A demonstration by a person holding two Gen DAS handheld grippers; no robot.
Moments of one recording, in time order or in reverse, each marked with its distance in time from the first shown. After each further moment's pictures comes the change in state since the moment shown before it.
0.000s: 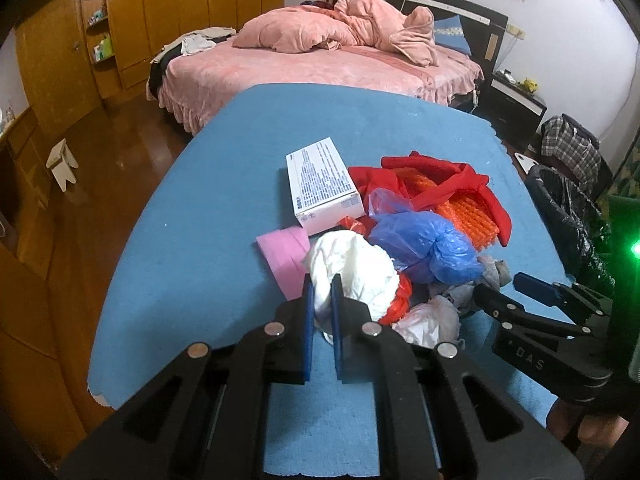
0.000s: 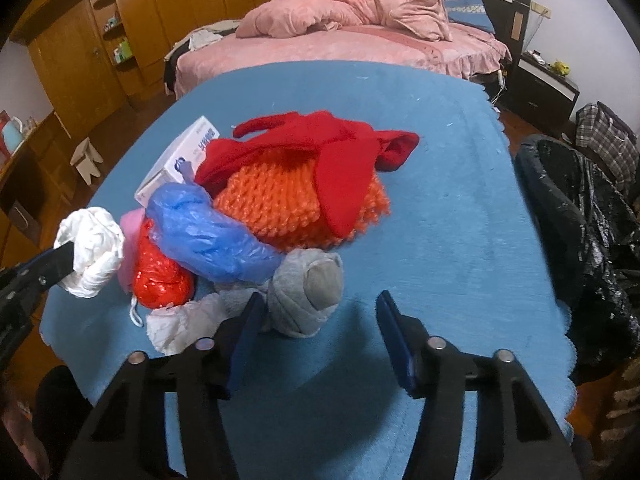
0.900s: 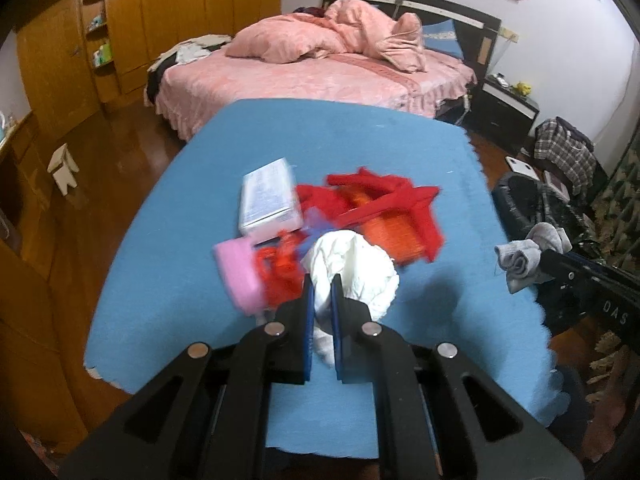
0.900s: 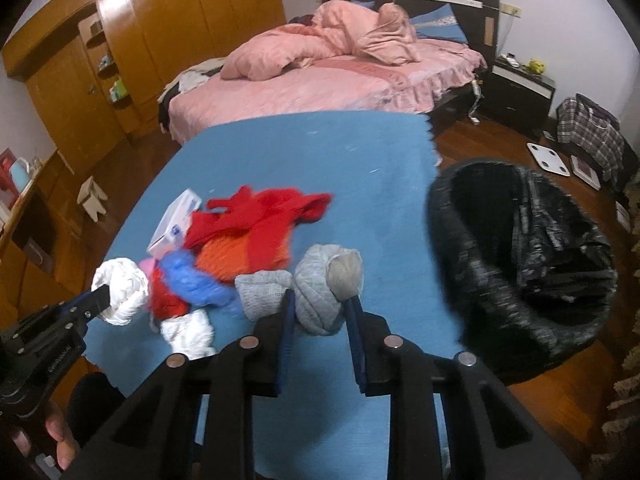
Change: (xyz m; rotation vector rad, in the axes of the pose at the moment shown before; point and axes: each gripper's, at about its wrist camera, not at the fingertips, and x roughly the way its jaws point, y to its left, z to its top) left arm -0.041 -0.070 0.011 0.008 -0.022 -0.002; right arm -0.106 -0.093 0.020 0.086 -0.097 0.014
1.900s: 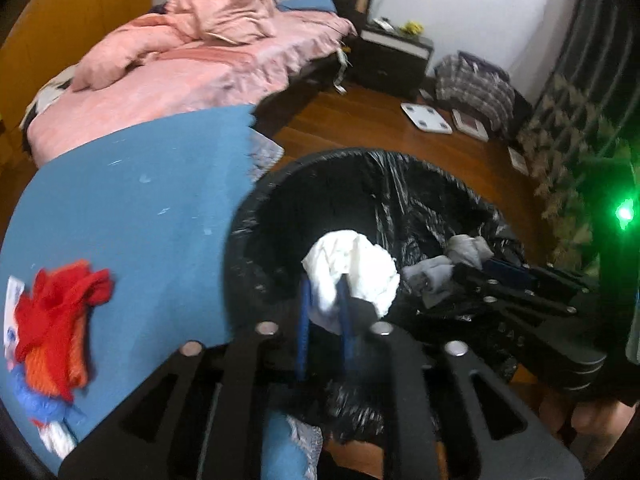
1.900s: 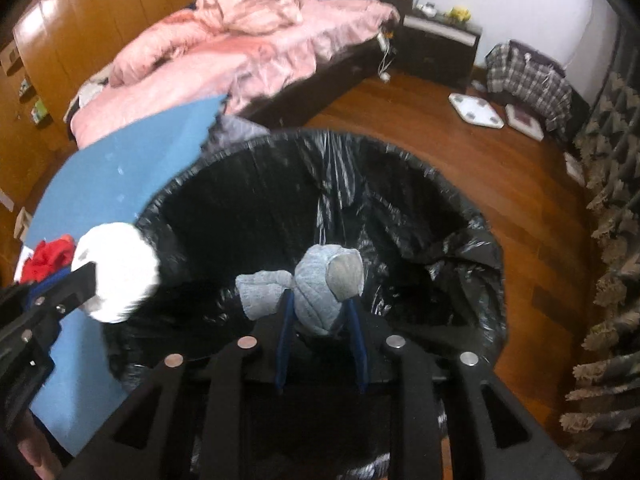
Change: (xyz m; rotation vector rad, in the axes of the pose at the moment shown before) left arm 0.124 -0.338 0.059 0.276 0.113 -0.248; right arm 0.068 -0.289 0.037 0.138 0.144 -0.187
